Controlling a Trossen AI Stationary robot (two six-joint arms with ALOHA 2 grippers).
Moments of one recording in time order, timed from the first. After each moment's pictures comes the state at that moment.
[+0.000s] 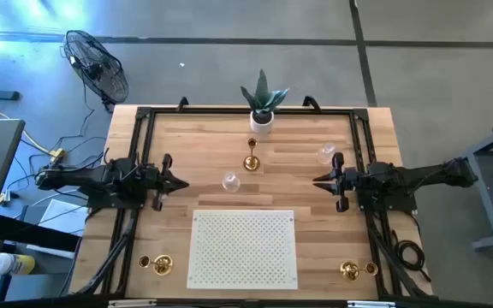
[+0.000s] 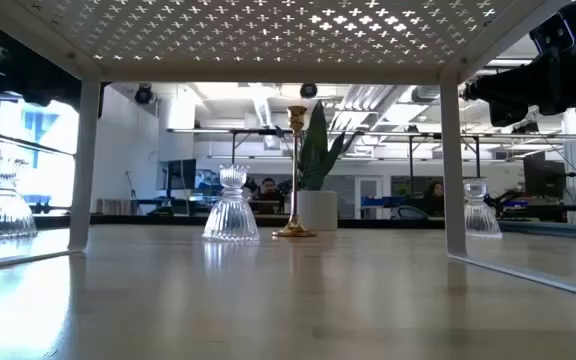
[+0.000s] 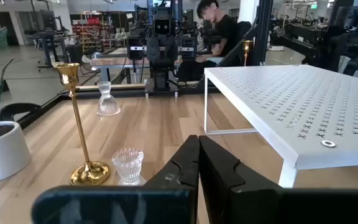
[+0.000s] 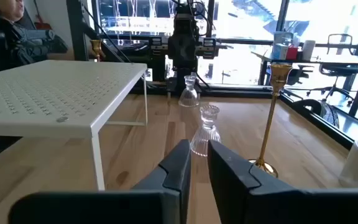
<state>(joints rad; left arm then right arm) -0.06 0.01 0.02 0.00 0.03 0.02 0.11 0.18 0.01 0.15 0.10 -0.03</state>
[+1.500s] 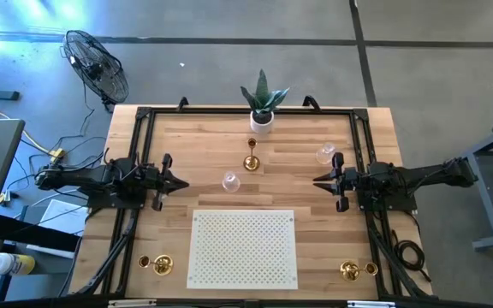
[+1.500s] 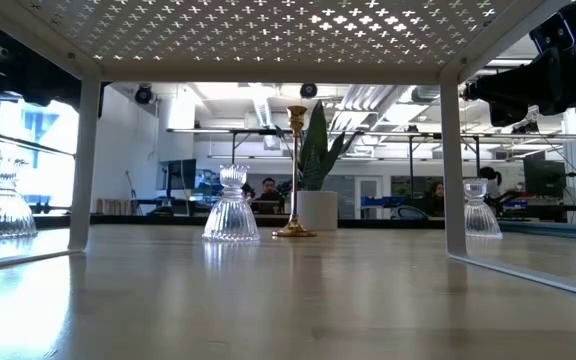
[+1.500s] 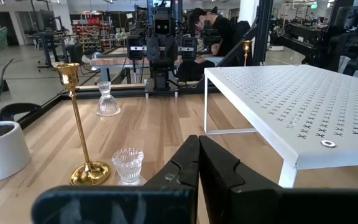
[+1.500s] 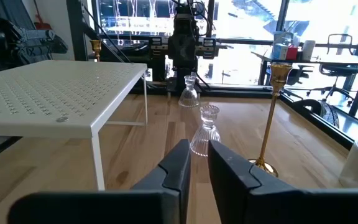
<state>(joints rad) -0.06 0.01 0.02 0.00 0.03 0.02 0.11 0.18 0.01 0.15 0.10 -0.03</state>
